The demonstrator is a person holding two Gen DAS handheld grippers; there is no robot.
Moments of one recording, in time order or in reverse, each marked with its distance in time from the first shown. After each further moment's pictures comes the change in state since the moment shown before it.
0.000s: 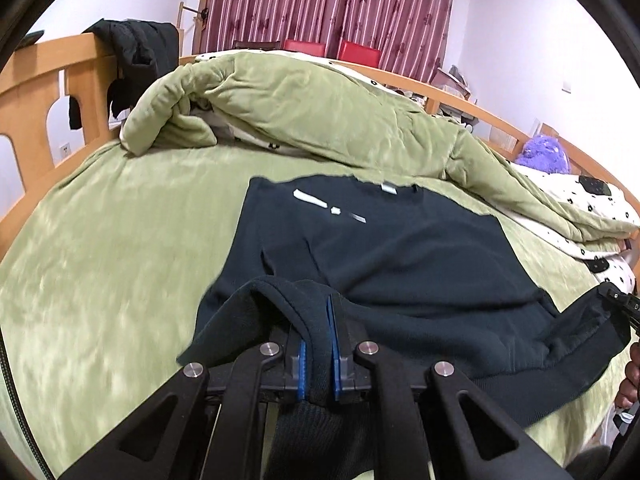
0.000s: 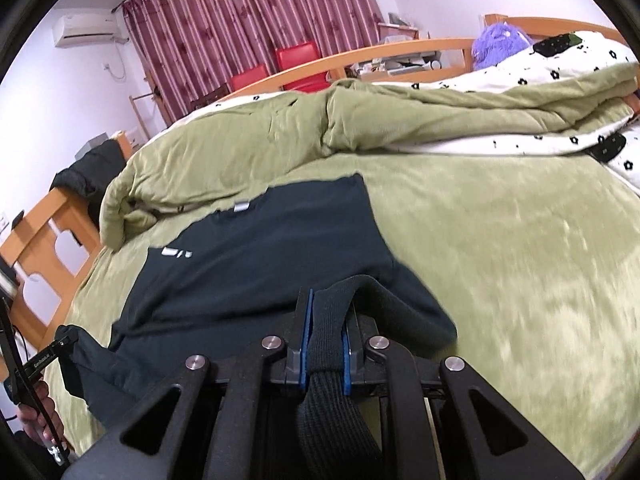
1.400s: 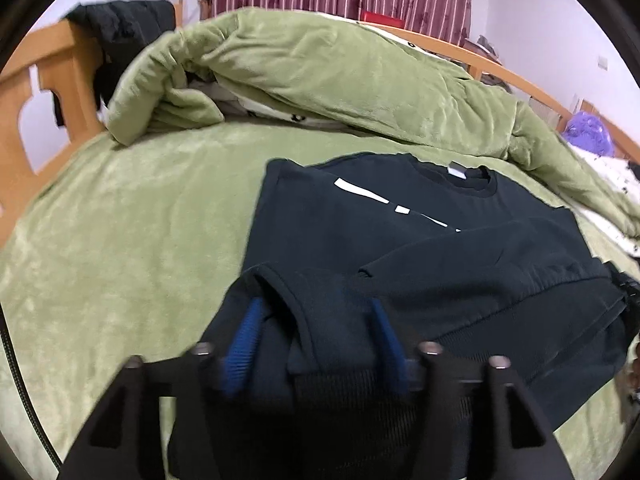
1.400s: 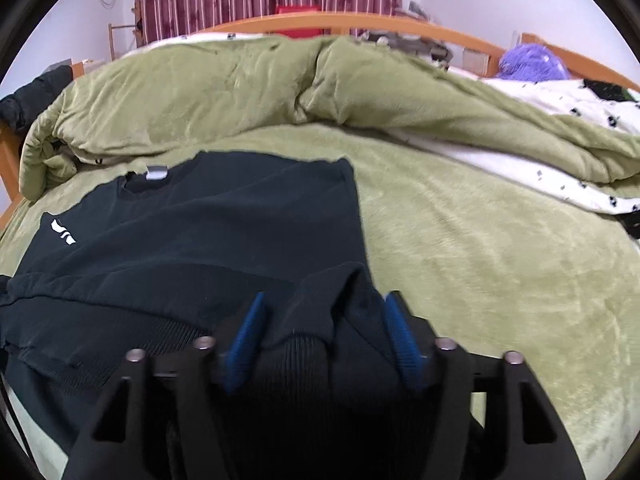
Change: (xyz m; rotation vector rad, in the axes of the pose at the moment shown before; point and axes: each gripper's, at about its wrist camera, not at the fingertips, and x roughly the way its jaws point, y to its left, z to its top) left arm 0.125 0.023 0.025 0.041 0.073 0.130; right arm 0.183 0.006 0.033 -0.214 0.079 -0.210
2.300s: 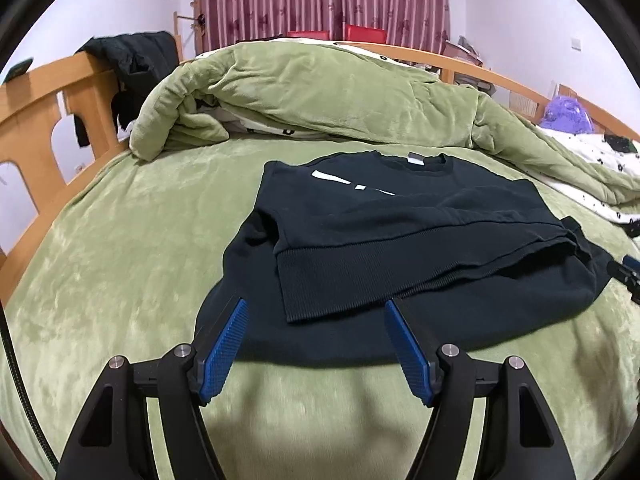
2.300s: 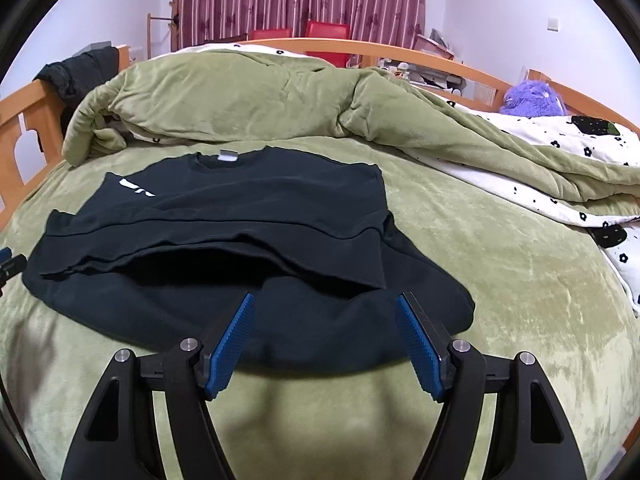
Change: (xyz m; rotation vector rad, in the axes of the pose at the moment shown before) left arm -0.099 -0.019 -0.054 0.042 -0.033 0.004; right arm -0.126 0.049 -0.059 -0.092 -0.030 0.032
